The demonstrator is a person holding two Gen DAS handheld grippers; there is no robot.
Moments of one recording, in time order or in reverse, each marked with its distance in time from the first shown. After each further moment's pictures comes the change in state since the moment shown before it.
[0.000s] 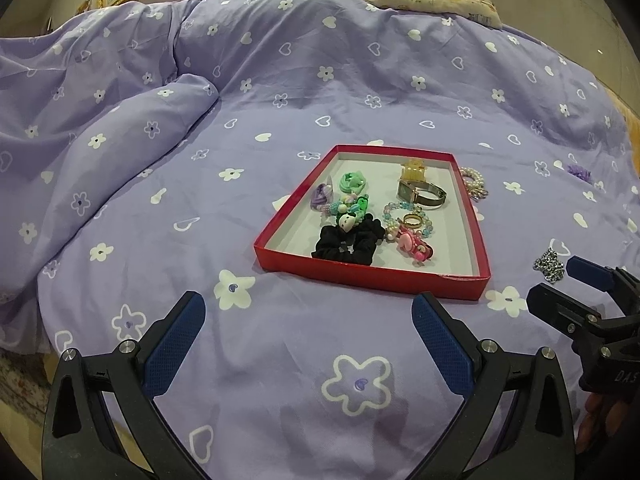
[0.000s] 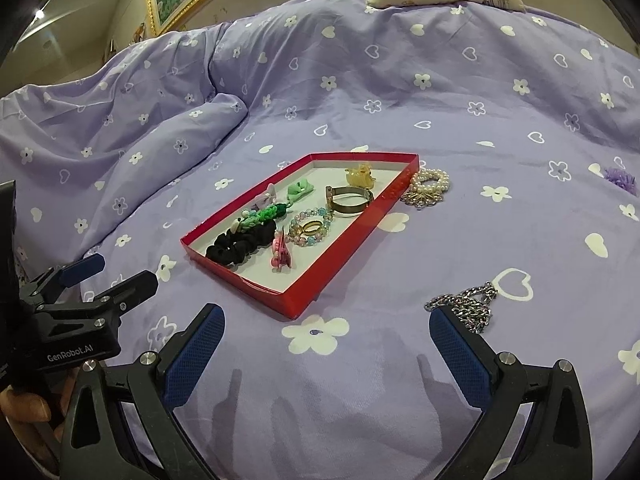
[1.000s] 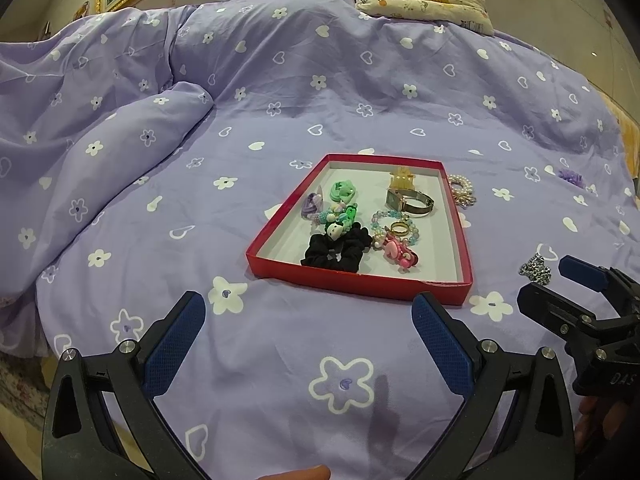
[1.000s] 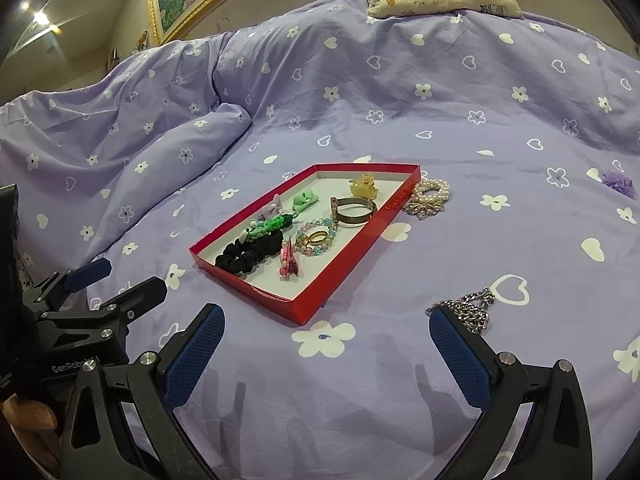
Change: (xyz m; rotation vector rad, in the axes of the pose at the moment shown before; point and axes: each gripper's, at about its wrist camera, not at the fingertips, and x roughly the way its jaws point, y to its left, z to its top) left arm -0.012 -0.005 0.004 0.001 -0.024 -0.023; right arm -0.010 0.003 0.003 0.002 -0.030 0.011
